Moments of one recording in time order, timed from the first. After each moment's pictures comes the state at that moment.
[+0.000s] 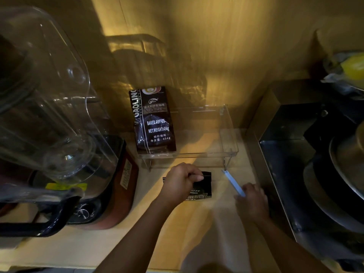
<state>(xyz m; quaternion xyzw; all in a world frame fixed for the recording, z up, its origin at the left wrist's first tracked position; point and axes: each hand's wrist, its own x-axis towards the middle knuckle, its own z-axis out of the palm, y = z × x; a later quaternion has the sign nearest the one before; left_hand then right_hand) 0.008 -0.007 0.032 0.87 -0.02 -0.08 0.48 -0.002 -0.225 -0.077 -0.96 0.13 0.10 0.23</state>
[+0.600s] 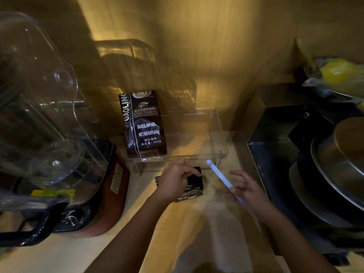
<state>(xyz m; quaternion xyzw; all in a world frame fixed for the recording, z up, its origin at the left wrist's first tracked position) 0.023 -0.015 0.029 0.92 -0.10 -0.01 0.38 -0.004 -0.233 0.002 -0.72 0.09 0.18 0.67</state>
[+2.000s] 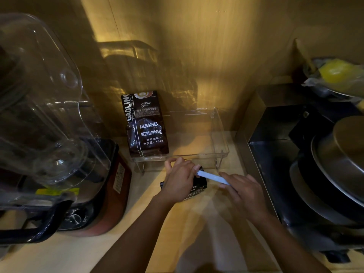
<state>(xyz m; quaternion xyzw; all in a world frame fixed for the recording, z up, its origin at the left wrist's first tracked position) 0.022 -0.019 0.015 0.94 -0.14 0.03 0.32 -0.012 -0.212 0.009 -0.94 -0.18 -0.12 0.25</state>
